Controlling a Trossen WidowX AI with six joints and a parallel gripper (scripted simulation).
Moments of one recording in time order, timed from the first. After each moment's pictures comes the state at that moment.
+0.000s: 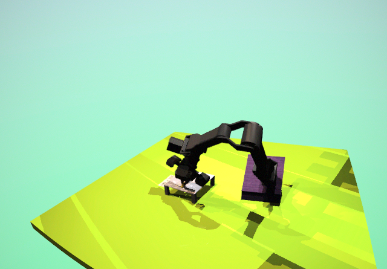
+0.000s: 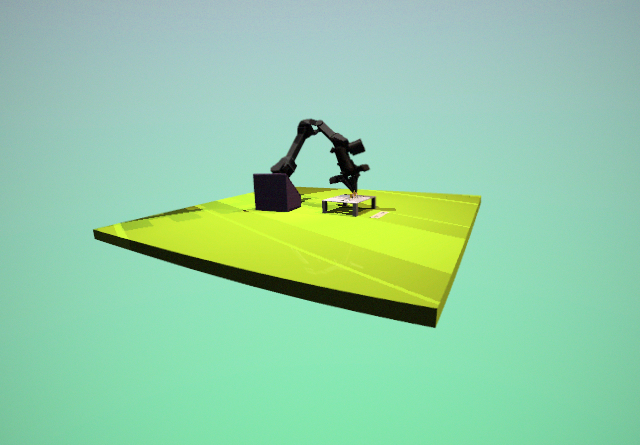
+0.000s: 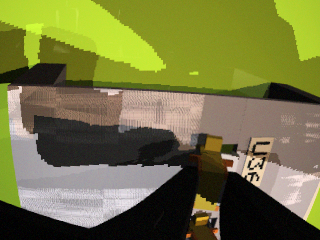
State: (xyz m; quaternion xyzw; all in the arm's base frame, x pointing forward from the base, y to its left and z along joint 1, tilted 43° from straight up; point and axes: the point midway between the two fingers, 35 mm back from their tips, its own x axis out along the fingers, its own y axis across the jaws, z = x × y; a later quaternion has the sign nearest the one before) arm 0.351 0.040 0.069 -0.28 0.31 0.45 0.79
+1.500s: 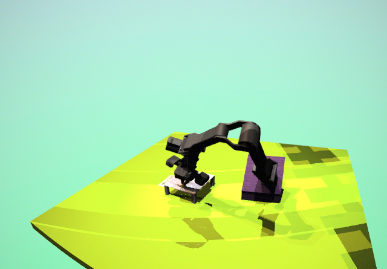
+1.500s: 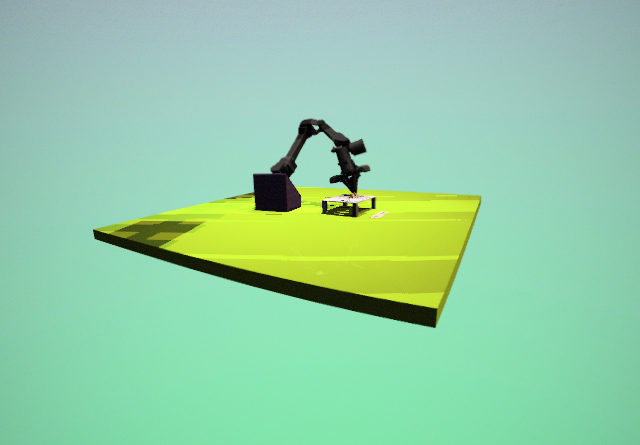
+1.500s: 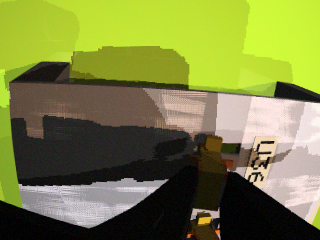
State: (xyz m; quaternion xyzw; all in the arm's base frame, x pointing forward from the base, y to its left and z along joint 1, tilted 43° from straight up) arm 0.352 0.040 0.067 -0.28 0.32 0.46 0.78
